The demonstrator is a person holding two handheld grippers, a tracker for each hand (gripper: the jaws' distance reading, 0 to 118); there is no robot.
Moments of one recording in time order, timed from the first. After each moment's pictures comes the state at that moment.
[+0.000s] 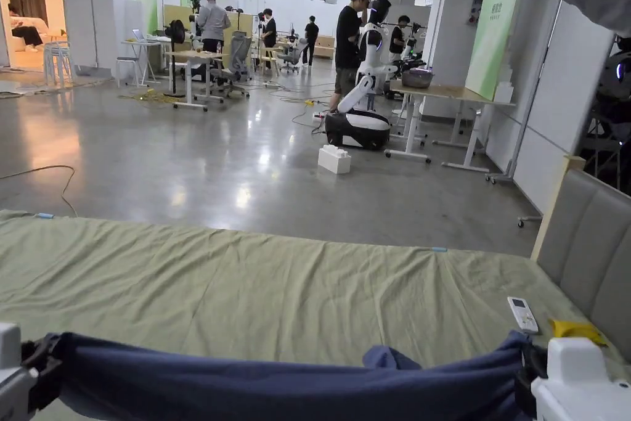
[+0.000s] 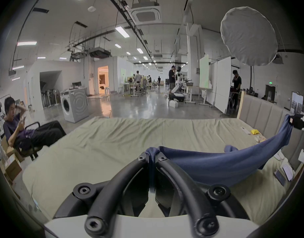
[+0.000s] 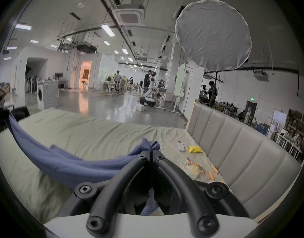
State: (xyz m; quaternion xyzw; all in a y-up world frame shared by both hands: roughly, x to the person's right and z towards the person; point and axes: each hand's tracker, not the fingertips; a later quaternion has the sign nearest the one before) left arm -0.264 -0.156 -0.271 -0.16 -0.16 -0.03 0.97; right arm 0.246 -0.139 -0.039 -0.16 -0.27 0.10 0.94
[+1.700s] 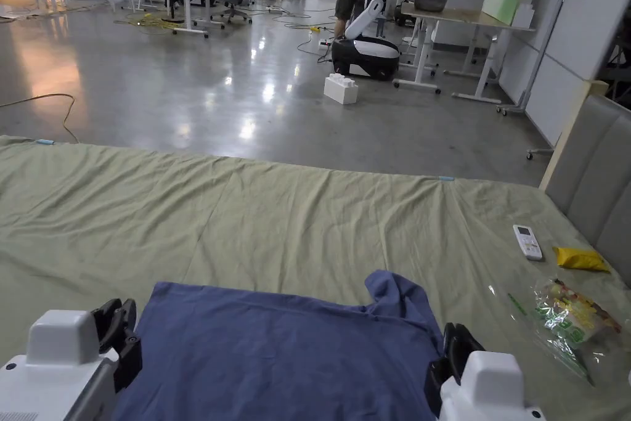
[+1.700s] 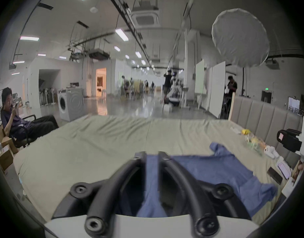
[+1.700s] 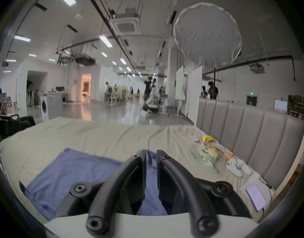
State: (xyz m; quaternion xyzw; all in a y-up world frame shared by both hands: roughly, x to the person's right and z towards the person) left arm -0.194 -0.195 -0.208 -0.08 -0.17 -0.02 0.98; right arm 0.128 -0.202 -0.041 -0.04 -0.26 0.06 0.96
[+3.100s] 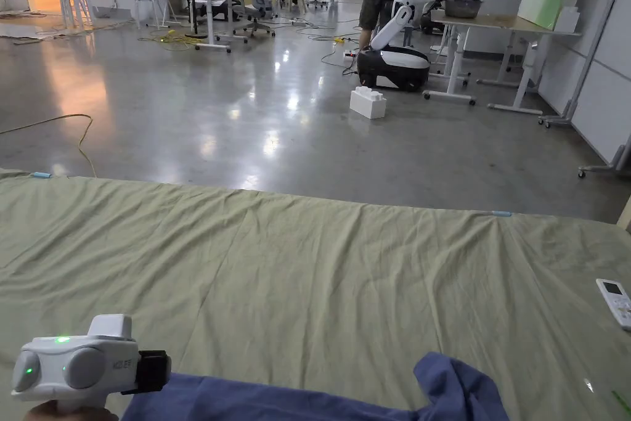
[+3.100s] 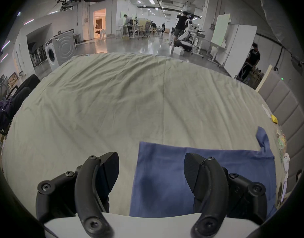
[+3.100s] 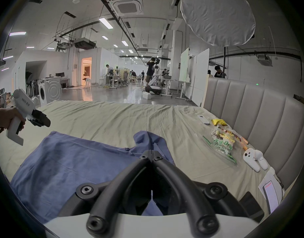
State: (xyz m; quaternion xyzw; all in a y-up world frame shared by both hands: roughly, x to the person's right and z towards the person) left arm -0.117 -0.323 -0.569 -0.43 -0.14 -0.03 0.89; right arm 0.210 -0.289 -0.138 -0.19 -0.26 0.02 0.95
